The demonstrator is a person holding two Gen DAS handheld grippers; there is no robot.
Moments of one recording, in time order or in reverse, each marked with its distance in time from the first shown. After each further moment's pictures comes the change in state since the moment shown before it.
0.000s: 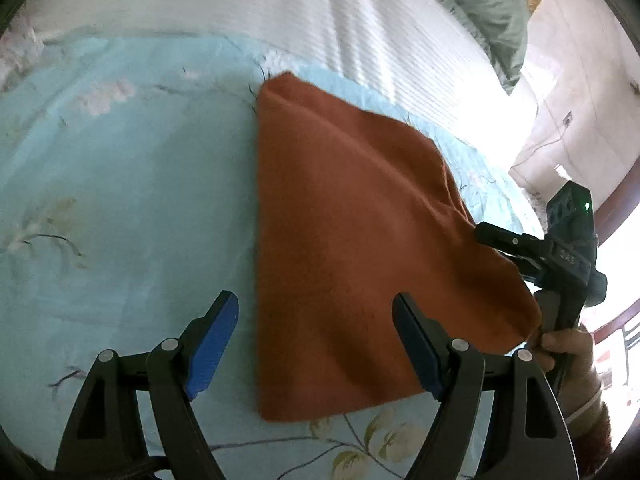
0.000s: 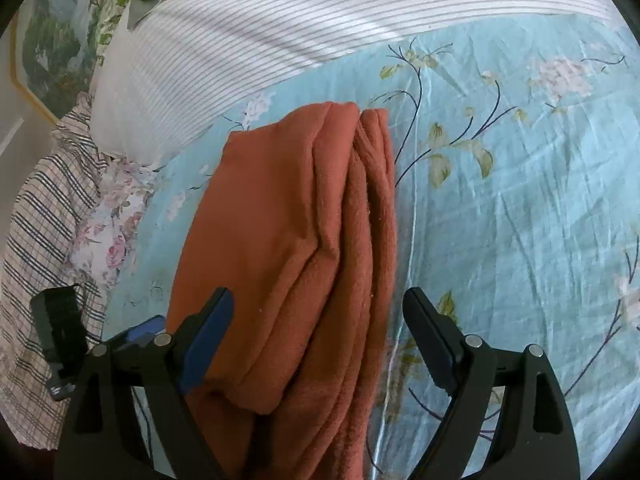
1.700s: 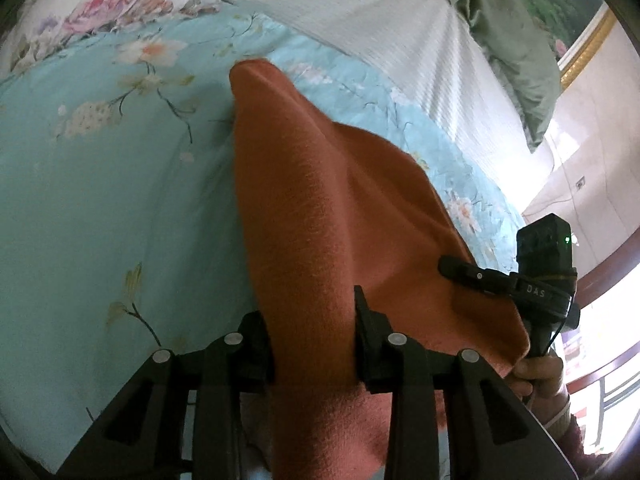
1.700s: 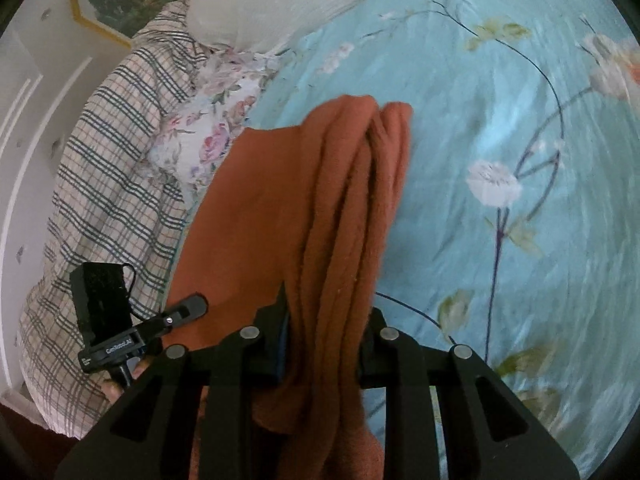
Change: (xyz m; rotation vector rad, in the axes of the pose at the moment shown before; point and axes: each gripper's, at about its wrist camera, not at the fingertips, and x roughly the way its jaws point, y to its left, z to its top) left arm -0.168 0.143 -0.135 -0.218 -0.096 0.048; right arm 0.089 0.173 -0.138 -0.120 0.209 0.299
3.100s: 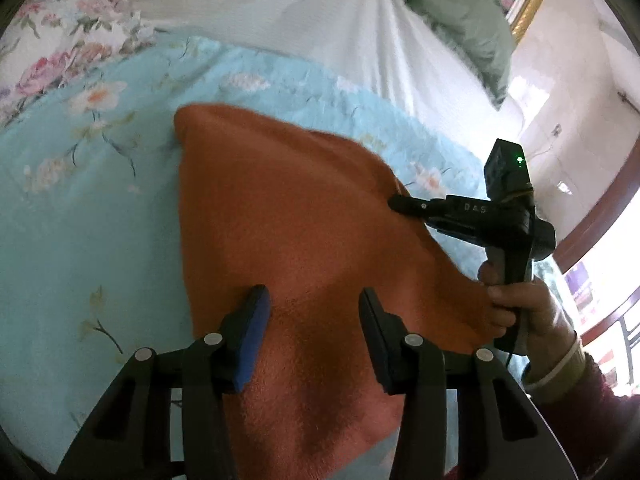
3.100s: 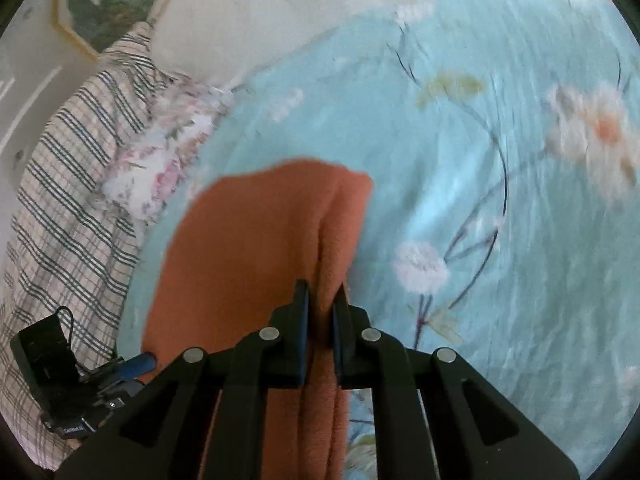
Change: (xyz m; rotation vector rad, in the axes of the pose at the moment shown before) left arm -0.003 -0.044 -0.018 0.201 -0.007 -0.010; right arm -0.003 -0.026 0.039 0.005 -0.102 -0.166
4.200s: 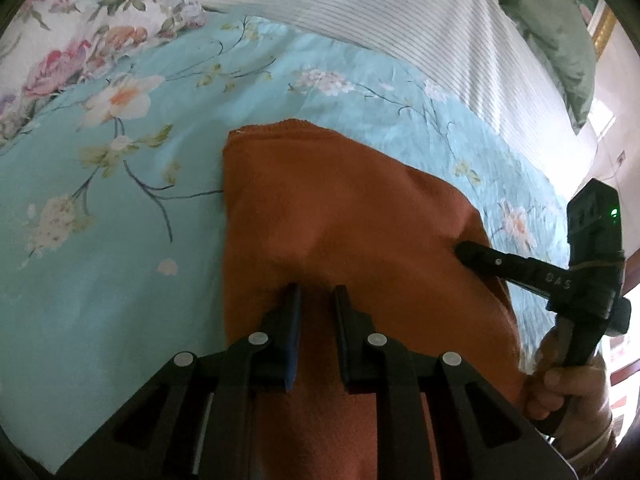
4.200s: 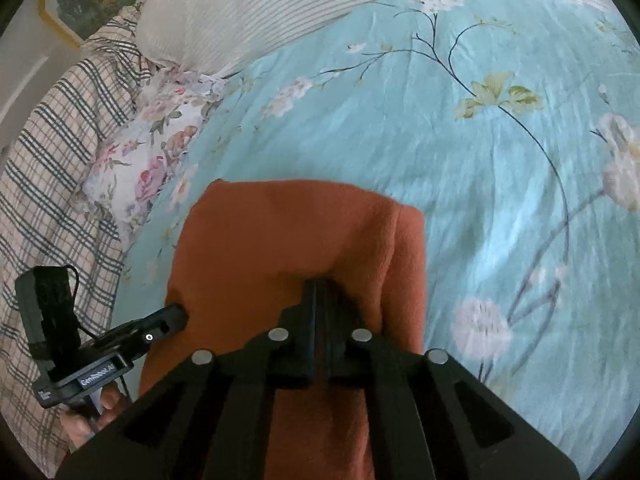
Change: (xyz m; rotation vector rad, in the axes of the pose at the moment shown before) left arm 0.051 0.042 0.078 -0.102 0.063 0.186; right arm 0.022 0.043 0.020 0.001 0.036 -0.067
